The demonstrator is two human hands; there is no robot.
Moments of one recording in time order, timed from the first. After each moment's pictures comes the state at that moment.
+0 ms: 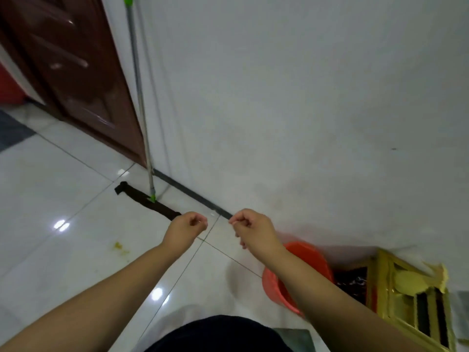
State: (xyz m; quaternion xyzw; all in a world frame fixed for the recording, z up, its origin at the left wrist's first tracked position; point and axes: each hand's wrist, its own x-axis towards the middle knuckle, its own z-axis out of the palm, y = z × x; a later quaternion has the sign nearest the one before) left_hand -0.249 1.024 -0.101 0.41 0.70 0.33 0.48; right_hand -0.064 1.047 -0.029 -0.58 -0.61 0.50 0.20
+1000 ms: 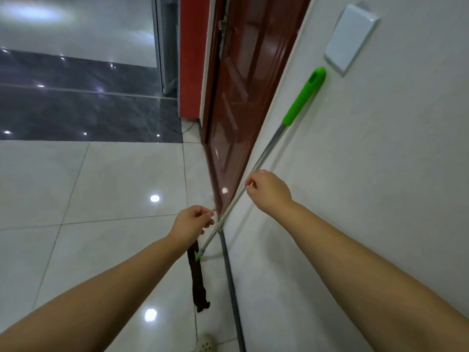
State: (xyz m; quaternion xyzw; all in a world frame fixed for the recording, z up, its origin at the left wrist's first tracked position) left_hand -0.462 1.288 -0.041 0.06 0.76 0.58 0.29; right_hand -0.422 1.479 0.041 -0.17 -0.98 0.14 0.03
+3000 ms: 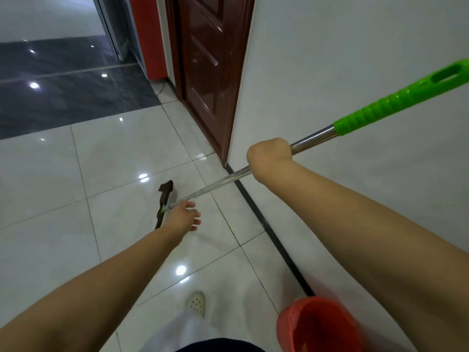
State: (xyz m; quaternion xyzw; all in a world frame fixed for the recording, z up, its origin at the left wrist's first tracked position) left_hand -0.309 0.961 -0.082 0.02 0.75 0.49 0.44; right_hand -0.229 1.130 0.072 -0.24 -0.92 -0.23 -0.20
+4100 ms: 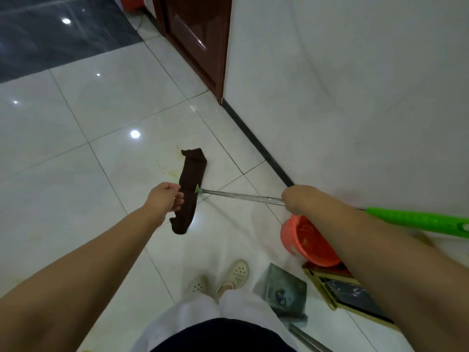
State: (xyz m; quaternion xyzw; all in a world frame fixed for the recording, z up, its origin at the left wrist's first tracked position) left_hand -0.212 0.731 -0.121 -0.01 0.79 0.42 0.45; right_hand 0.006 0.930 -0.073 -0.32 -0.81 0.01 -0.49
